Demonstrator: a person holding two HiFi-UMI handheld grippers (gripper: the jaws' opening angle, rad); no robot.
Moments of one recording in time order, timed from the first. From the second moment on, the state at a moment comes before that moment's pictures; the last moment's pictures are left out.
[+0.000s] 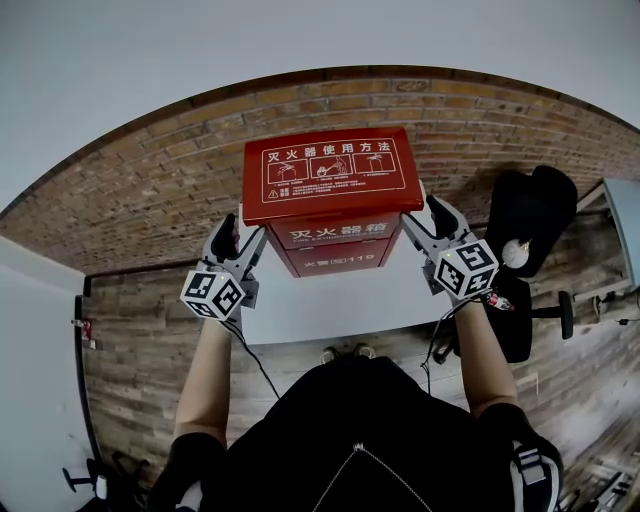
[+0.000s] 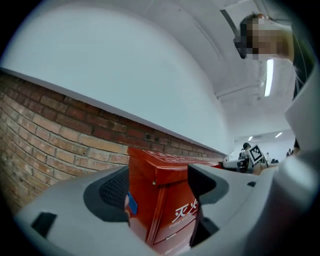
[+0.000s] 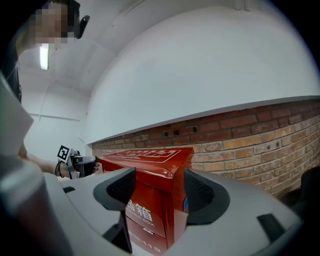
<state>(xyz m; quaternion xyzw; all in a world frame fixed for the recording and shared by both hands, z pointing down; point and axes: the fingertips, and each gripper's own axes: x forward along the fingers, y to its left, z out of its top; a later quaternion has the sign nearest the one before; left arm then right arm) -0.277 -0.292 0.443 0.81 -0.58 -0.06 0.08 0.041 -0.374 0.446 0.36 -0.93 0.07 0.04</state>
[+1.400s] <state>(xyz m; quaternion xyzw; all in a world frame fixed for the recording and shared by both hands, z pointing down) -0.265 -0.340 0.355 0.85 -0.52 -0.07 -0.01 0.028 -0.418 0.356 0.26 -0.97 -0.01 0.01</state>
